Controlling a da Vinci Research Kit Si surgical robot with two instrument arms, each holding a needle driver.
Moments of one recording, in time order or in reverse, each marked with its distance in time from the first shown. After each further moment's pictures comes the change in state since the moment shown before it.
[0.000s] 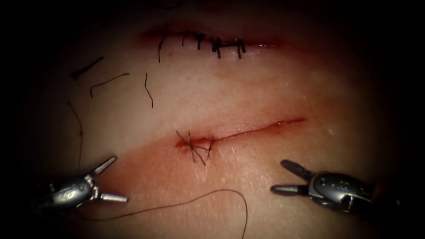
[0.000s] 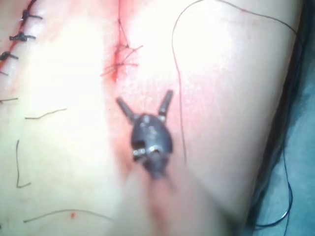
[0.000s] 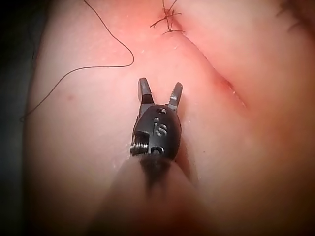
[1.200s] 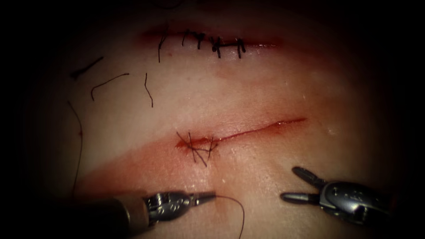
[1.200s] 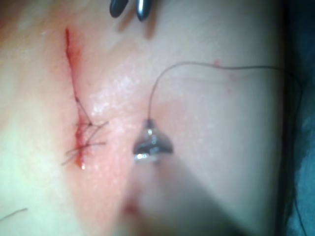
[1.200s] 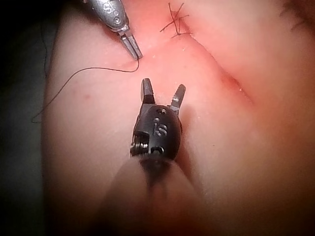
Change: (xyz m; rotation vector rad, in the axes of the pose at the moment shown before) right arm 0.002 -0.001 -0.002 -0.051 -0.021 0.021; left arm -0.002 0.005 0.015 -0.133 -0.274 0.108
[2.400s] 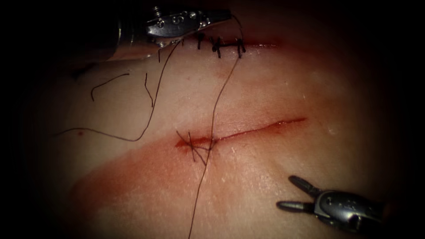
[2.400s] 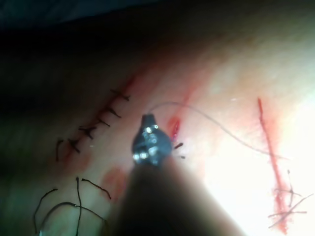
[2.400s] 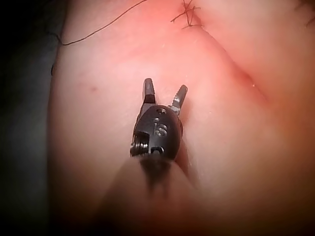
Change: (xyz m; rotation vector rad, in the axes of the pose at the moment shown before) right arm -0.002 -0.002 0.000 -0.015 0.010 -0.015; left arm 0.018 -0.032 -0.009 0.196 0.240 -0.048
